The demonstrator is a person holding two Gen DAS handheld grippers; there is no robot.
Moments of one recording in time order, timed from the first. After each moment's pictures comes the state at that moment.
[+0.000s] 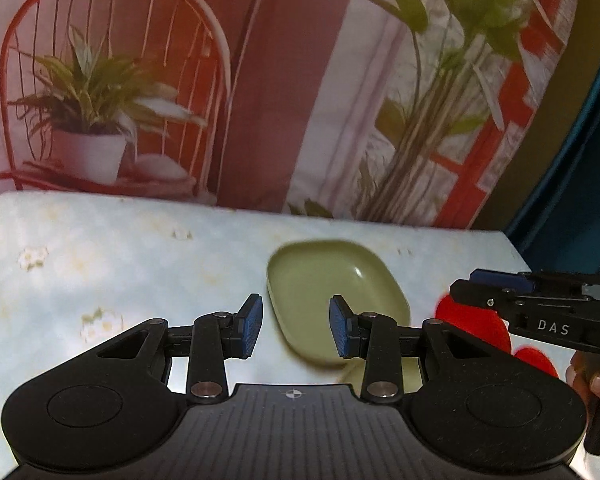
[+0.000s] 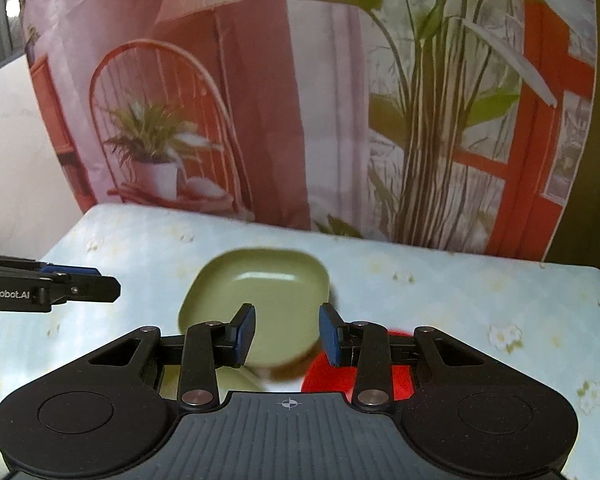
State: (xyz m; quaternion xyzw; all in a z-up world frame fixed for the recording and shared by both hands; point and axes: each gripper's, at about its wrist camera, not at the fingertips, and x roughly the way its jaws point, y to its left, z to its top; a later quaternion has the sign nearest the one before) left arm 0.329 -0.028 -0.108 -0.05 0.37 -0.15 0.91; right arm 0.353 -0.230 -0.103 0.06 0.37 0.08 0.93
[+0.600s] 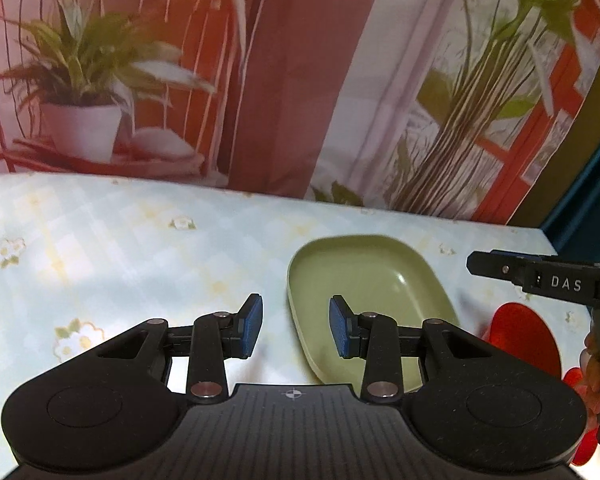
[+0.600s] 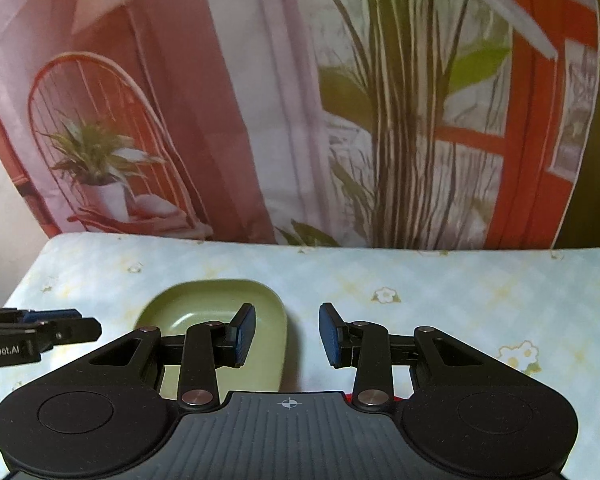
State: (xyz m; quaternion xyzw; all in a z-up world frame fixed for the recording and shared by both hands) left arm 0.384 -0.039 -0.155 -0.04 0.41 -0.13 0.90; right arm 0.425 -0.259 -0.142 0.10 0.39 0.04 0.91
